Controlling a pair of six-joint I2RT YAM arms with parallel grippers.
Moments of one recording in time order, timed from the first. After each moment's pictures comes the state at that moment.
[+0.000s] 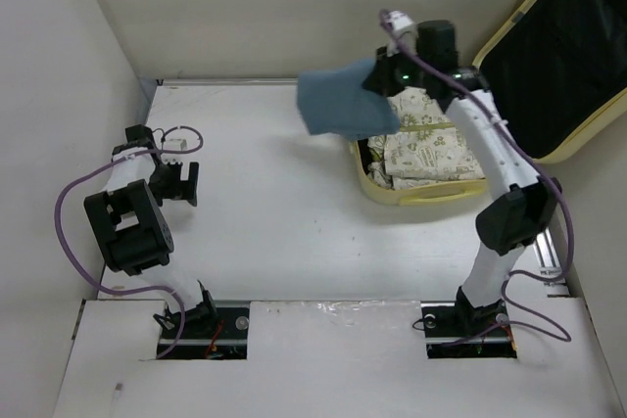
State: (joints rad) left arm 0.35 1.69 1.16 -0.81 0.15 0.36; right arm 0.38 1.84 1.96 -0.60 -0.43 0.00
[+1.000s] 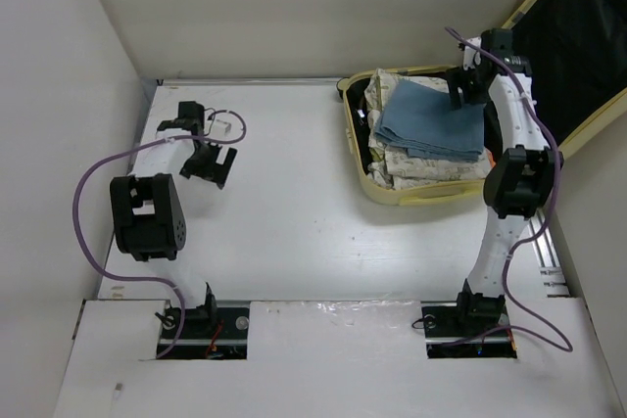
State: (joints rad) left arm 0.06 1.75 1.29 -0.81 0.00 0.35; right arm -0.10 2.15 2.20 -0.96 -0.01 -0.29
